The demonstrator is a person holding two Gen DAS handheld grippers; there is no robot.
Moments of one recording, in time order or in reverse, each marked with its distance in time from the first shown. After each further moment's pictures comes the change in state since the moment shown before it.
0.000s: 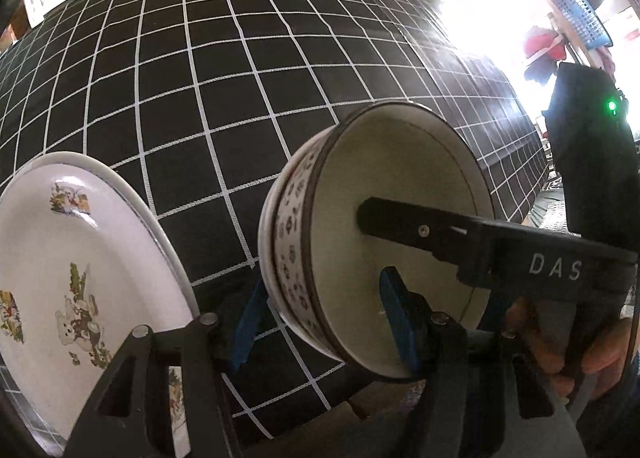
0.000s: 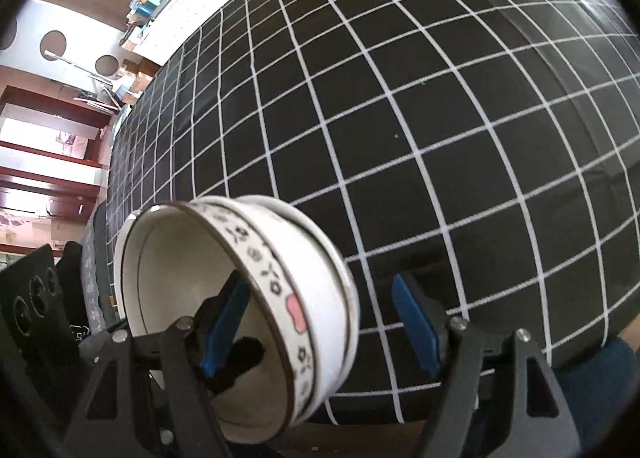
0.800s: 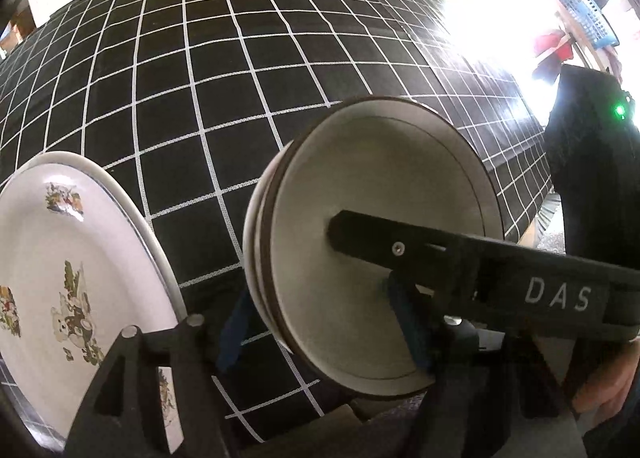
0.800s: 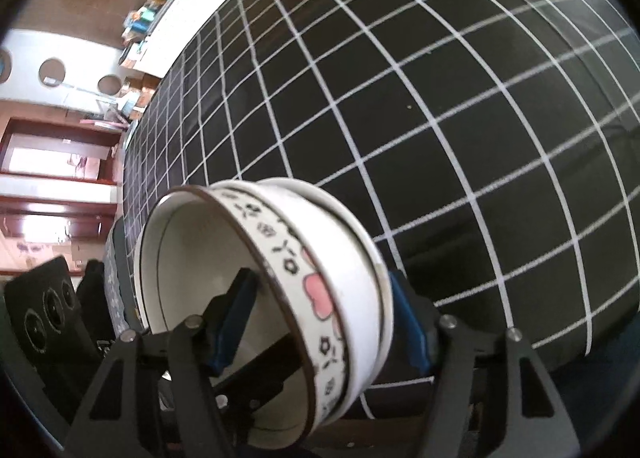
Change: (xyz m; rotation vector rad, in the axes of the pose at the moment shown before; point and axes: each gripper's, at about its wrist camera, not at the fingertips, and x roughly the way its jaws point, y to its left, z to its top) left arm 0.010 -0.021 0.000 -0.016 -0.008 0.031; right arm -0.001 -0.006 -0.016 0.119 0.019 0.053
